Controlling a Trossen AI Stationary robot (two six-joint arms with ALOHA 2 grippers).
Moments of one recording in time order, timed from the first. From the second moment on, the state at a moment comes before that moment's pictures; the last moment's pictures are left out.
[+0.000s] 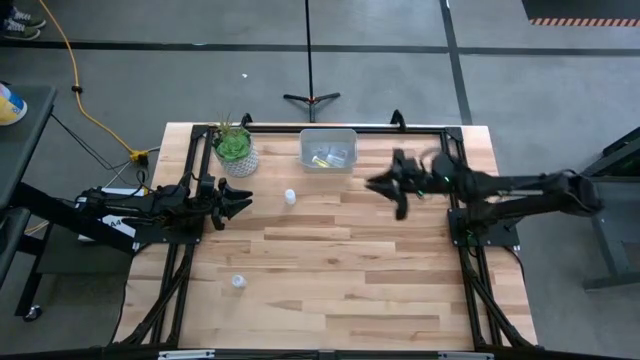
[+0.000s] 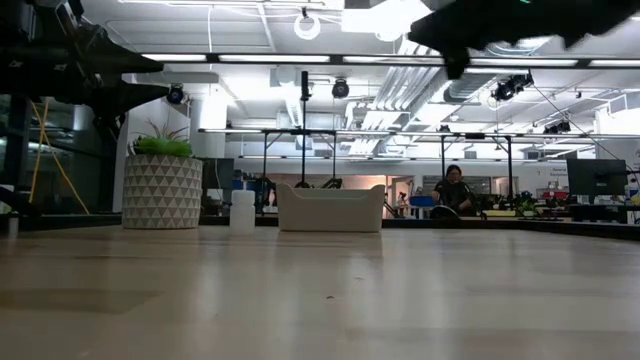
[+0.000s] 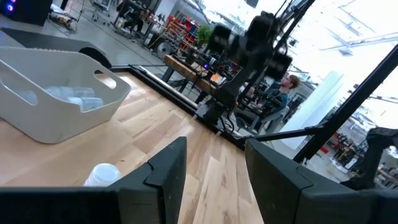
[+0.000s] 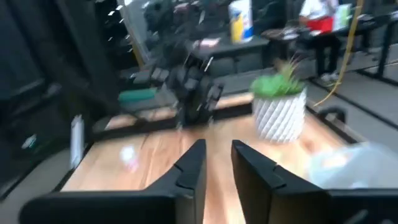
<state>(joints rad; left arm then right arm) -0.10 0.01 0.01 0.06 -0.30 -0.55 -0.17 0.92 0.53 0.34 -0.14 0.18</state>
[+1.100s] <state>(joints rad) -0.10 0.13 0.12 0.25 -0.36 -0.34 -0.02 0.02 0.02 0.19 0.20 0.25</state>
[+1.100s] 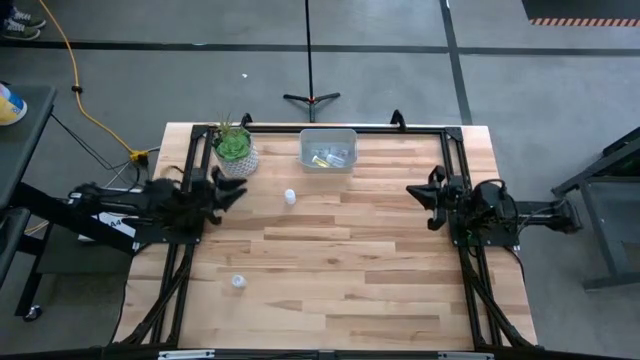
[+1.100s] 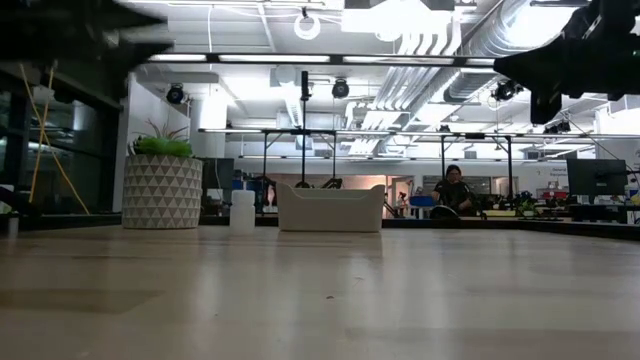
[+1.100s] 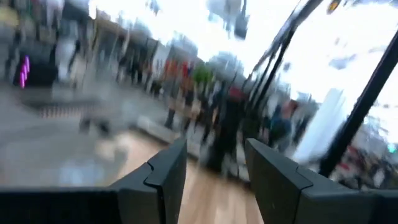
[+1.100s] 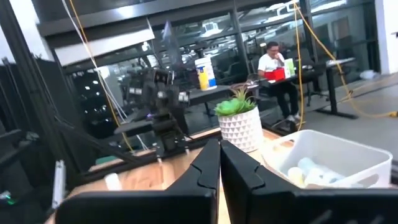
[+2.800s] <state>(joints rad) -0.10 1.16 0.69 -0.28 -0.62 -0.36 -0.02 0.02 0.02 0.08 0.20 0.36</state>
